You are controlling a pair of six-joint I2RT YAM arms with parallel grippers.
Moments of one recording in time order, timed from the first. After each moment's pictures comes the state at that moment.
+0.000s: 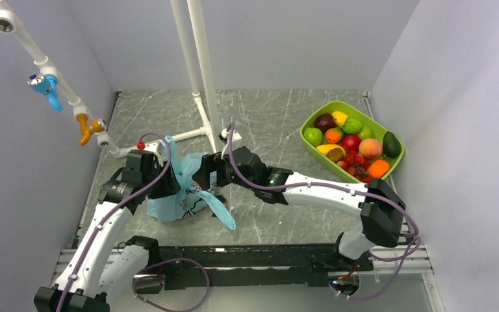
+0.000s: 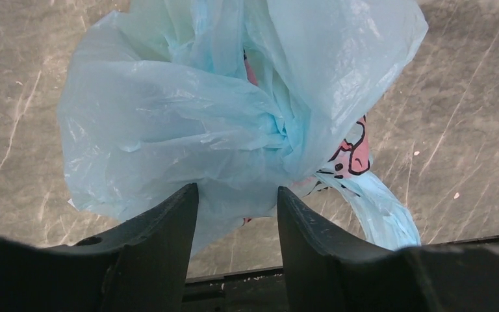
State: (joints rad) left arm -0.20 0.81 0.76 -0.83 0.08 -0.40; right arm 1.10 1.54 1.10 0.11 0.13 0.61
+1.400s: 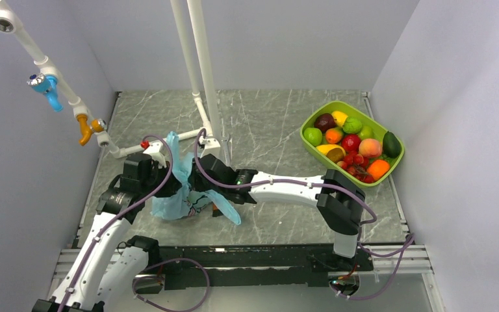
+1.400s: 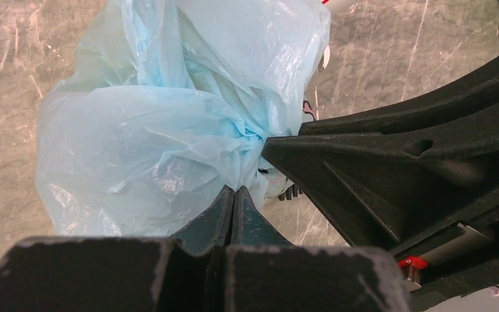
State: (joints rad) left arm -0.22 0.72 0.71 -0.70 0.19 -0.36; right arm 1.17 1.85 1.34 -0.02 0.30 0.75
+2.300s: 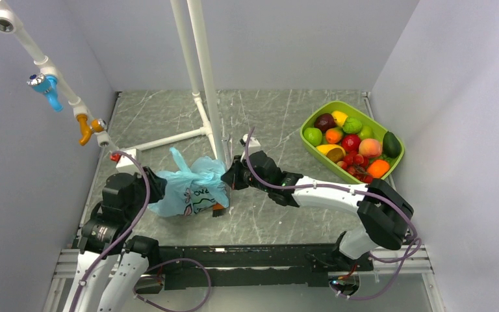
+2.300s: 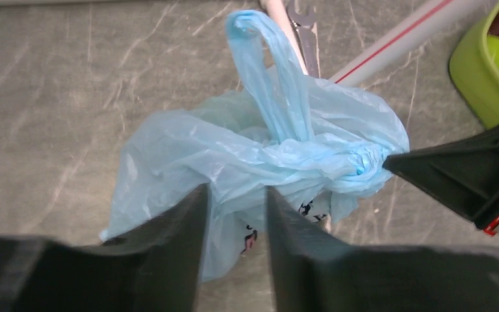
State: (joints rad) left arm -0.23 0.41 0.71 -0.75 -0.06 -0.43; right arm 0.98 1.50 0.86 0.23 0.04 0.71
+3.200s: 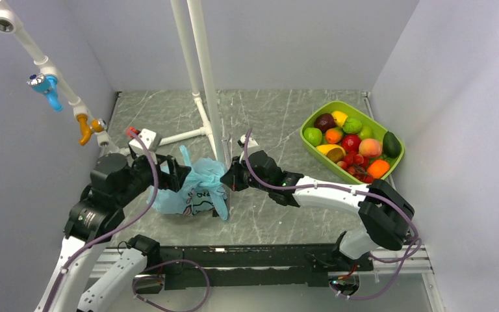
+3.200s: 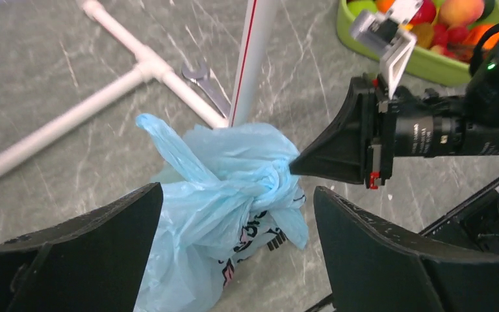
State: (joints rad) left arm -0.38 0.63 0.98 -0.70 0.17 -0.12; right arm 0.98 1.49 0.86 0.22 -0.01 0.66
